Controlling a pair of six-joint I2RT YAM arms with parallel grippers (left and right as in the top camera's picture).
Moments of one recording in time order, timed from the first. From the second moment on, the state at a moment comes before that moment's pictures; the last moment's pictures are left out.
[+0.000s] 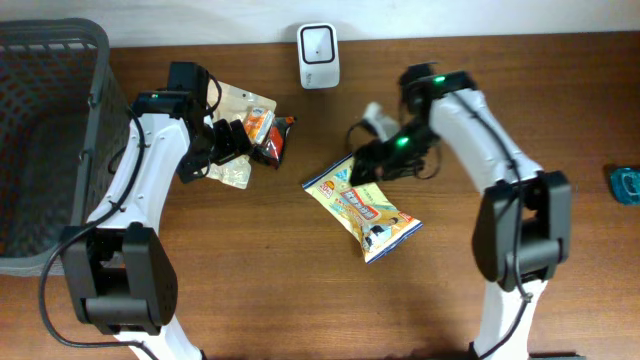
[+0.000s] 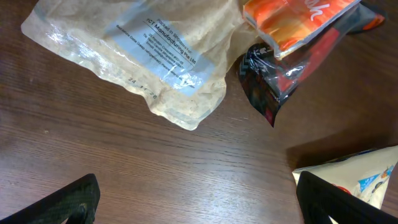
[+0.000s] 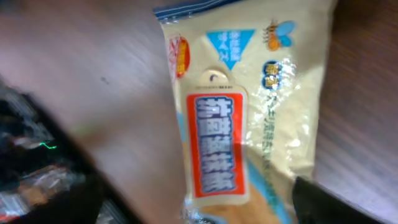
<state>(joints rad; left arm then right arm) -0.07 1.90 1.60 -1.07 0.10 -0.48 0.26 2.11 1.75 -1.28 -0.52 -0.22</state>
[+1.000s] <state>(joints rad) -0.07 1.90 1.60 -1.07 0.10 -0.48 0.46 2.08 1.52 -0.96 -0.09 0.02</state>
